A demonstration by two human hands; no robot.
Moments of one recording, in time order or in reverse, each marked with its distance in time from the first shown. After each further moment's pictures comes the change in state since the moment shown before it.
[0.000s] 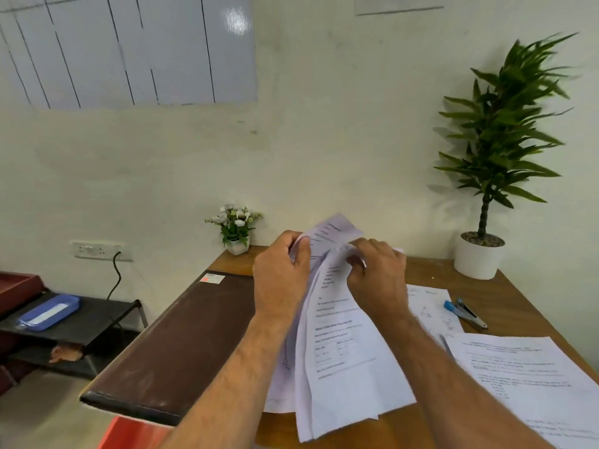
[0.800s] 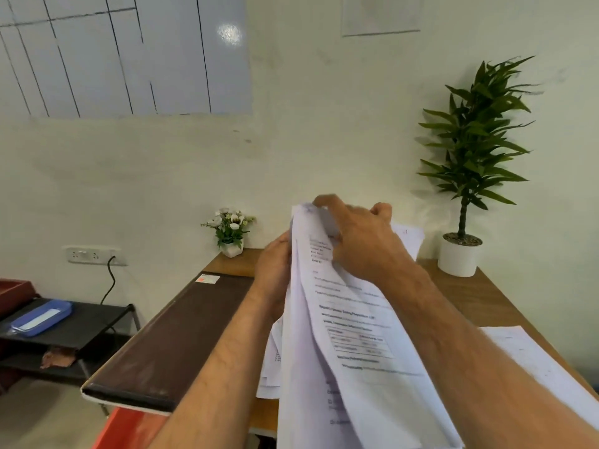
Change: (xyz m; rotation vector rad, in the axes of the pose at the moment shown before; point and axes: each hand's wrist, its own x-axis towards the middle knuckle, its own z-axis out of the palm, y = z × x) left_hand 0.000 0.069 -0.046 -0.721 -0.317 -0.454; right_hand 0.043 -0.080 -0.113 -0.178 -0.301 -0.286
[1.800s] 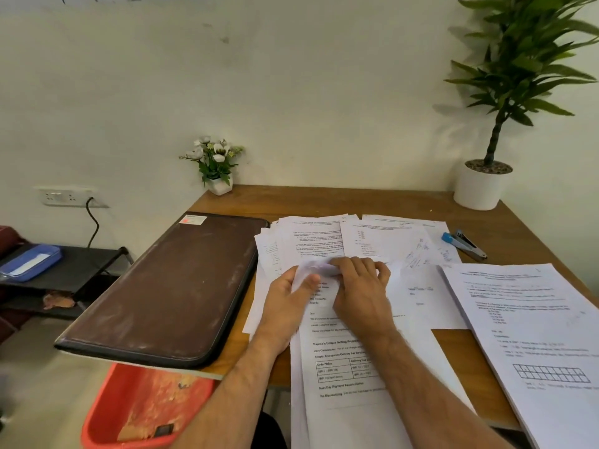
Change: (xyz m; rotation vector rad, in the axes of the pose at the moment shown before) left_hand -0.023 -0.196 -0.027 0.056 -0.064 -0.212; right_hand -0.131 0.053 0.229 0.101 0.048 0.247
